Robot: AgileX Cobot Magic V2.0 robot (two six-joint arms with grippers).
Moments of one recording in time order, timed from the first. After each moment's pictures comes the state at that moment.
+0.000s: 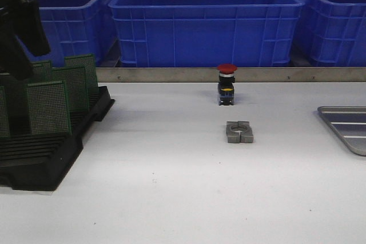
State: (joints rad) left arm -0.10 1.79 -1.48 -0.38 1.12 1.49; right arm 0.01 -0.01 0.03 0.06 -0.03 -0.02
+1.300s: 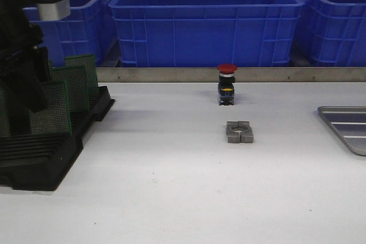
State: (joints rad) left arm -0.10 1.93 -1.48 -0.41 1.13 1.49; right arm 0.01 -0.01 0.03 0.06 -0.03 -0.02
